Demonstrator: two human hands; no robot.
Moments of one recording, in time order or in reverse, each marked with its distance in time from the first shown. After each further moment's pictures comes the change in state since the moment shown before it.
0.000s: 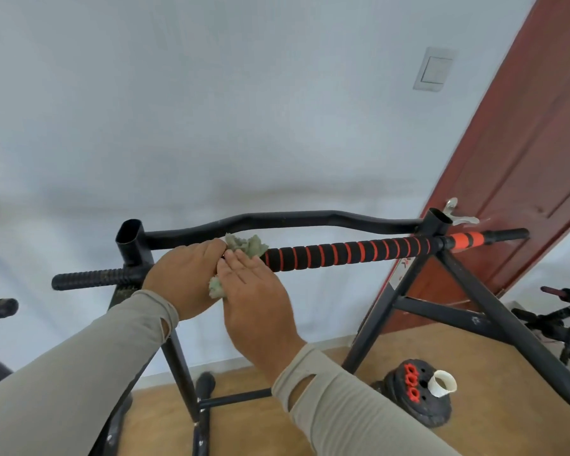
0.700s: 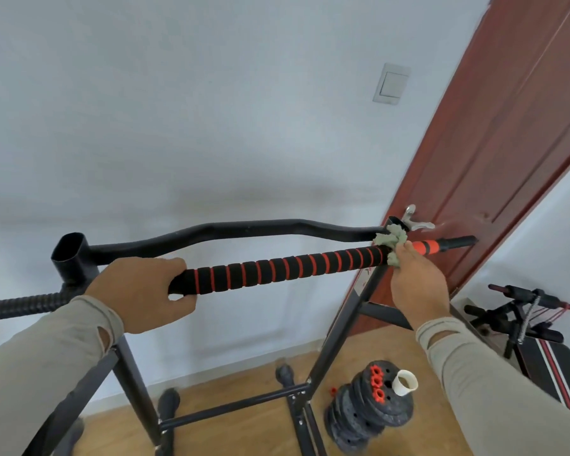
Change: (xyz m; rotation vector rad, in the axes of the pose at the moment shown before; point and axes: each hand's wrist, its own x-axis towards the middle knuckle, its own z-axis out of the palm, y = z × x) left_hand 0.016 -0.002 -0.015 -0.017 -0.216 -0.140; right_hand -0.051 0.242 -0.147 -0.428 -0.094 0.742
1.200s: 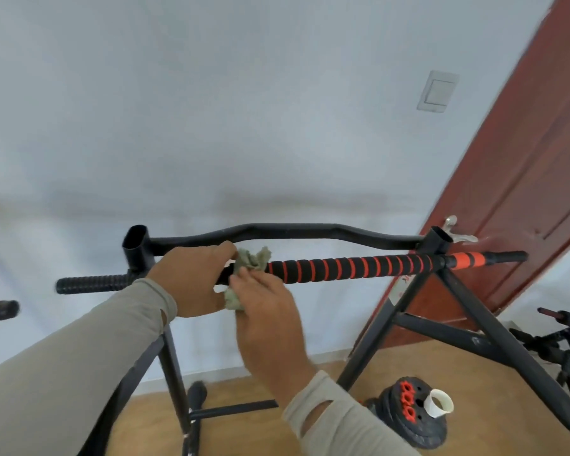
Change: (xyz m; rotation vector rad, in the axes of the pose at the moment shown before) left_hand -0.004 -0.006 -0.006 -0.077 -0.003 0.093; right_hand -0.141 -0.243 0.026 0.612 -0.020 -0.601
